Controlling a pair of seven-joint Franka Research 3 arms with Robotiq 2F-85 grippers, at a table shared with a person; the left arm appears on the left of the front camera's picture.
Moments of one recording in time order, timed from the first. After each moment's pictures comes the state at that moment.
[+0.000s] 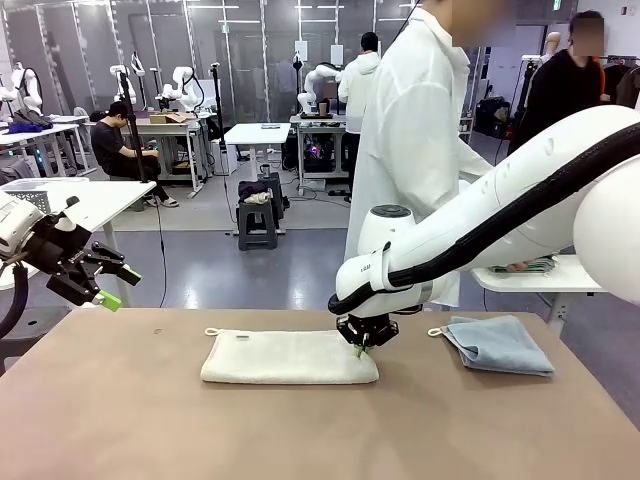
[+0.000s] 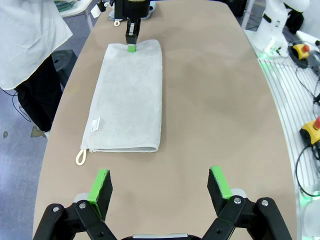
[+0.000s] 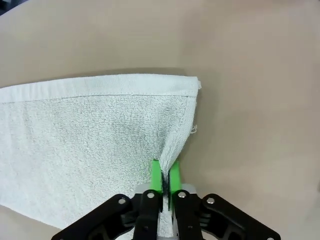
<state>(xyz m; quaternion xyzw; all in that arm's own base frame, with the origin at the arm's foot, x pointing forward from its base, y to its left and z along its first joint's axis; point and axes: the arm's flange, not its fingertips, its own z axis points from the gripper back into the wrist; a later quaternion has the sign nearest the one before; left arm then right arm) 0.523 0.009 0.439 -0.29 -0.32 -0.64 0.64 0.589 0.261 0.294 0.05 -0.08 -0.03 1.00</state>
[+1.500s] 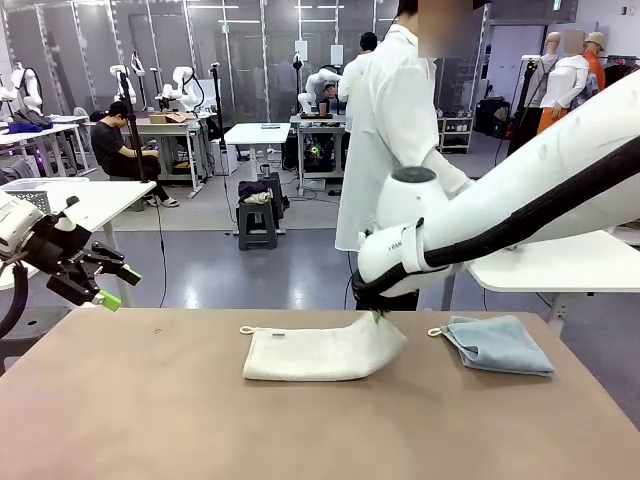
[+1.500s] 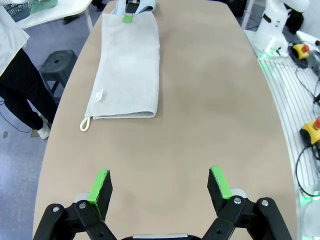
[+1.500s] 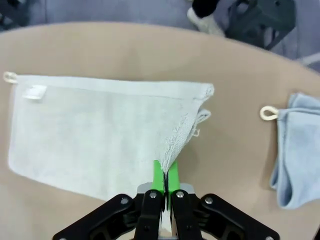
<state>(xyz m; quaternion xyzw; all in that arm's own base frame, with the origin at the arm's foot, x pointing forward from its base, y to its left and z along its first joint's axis) 0.523 0.009 0.439 -0.29 -0.32 -0.64 0.64 0.565 0.253 0.394 0.02 -0.17 0.05 0.98</state>
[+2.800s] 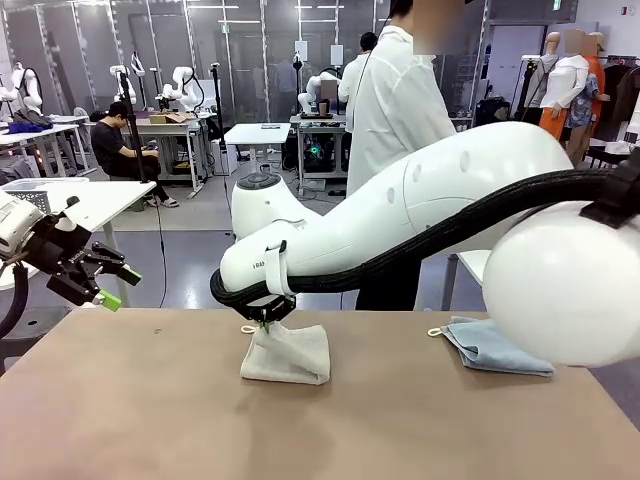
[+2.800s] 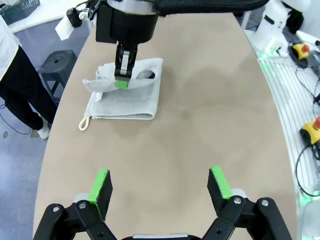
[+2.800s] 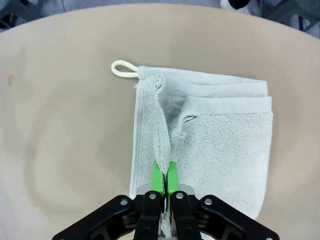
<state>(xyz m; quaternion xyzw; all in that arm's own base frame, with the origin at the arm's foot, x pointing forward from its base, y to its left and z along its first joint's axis) 0.523 0.009 0.439 -0.29 -0.32 -0.64 0.64 0.563 0.470 0.358 0.04 -0.13 0.00 0.99</state>
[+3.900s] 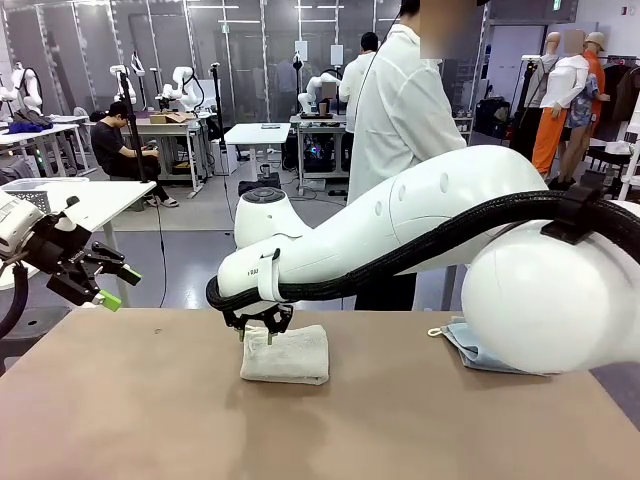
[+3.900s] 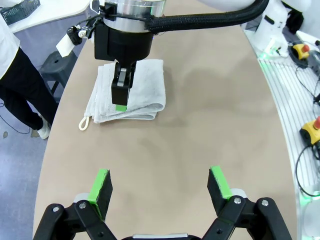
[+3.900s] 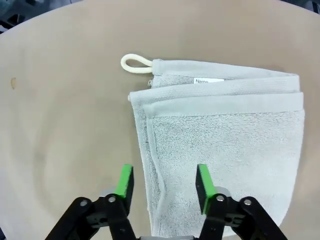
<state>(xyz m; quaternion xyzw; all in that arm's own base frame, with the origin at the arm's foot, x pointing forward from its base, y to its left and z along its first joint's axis) 0.523 0.009 0.439 -0.29 -0.32 -0.64 0.64 0.571 0.476 0.339 0.08 -0.11 -0.03 0.99</state>
